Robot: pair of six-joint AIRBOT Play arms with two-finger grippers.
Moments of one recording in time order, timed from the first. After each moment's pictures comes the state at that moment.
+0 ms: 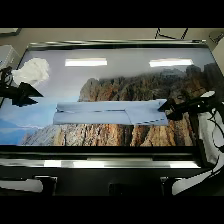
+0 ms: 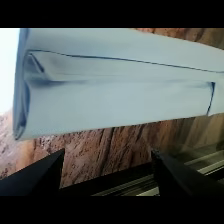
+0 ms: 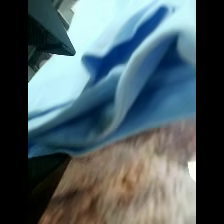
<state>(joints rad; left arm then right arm) 0.40 -1.58 1.63 0.89 -1.66 -1.40 -0.37 -1.84 1.36 -0.85 1.39 1.35</state>
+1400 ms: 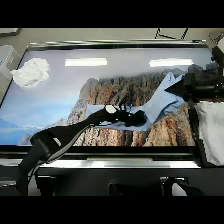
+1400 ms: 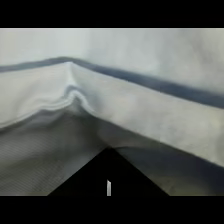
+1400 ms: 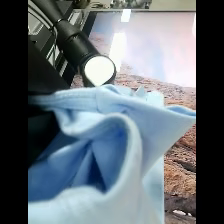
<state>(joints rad) -0.78 -2.08 1.65 0.25 -0.70 -1.50 -0.29 -1.12 1.35 -0.66 1.50 1.48</state>
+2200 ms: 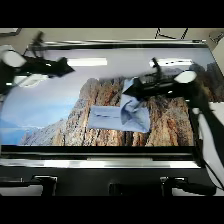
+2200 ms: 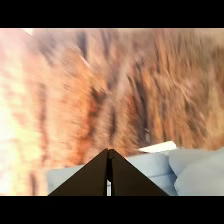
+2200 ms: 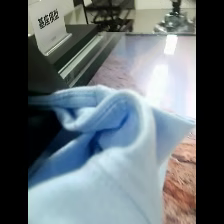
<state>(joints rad) -0.06 -1.53 1.74 0.95 -1.11 -1.56 0.15 -1.49 1.35 -0.51 1.18 1.41</state>
